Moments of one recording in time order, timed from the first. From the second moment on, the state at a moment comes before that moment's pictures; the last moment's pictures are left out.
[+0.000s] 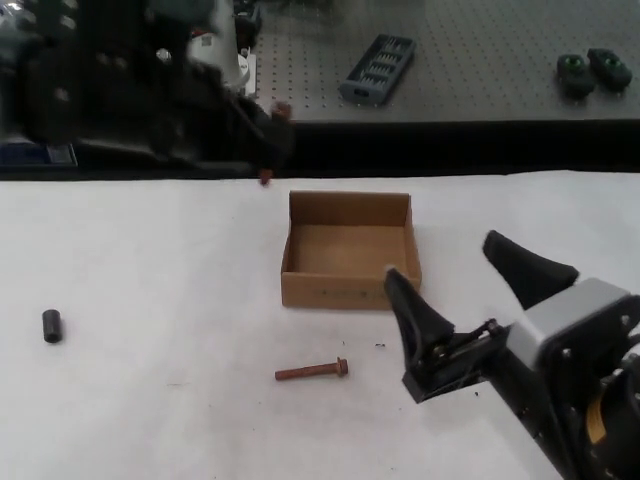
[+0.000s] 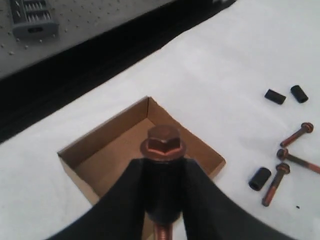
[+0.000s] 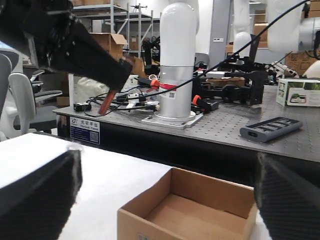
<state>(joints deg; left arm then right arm) -19.5 95.7 -72.8 18.3 29.5 8.7 47.4 92.6 -12.7 -84.6 15.5 0.0</state>
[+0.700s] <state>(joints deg) -23.6 121.3 -92.5 25.1 24.4 12.3 47.4 85.3 -9.0 -84.6 19.4 -1.9</state>
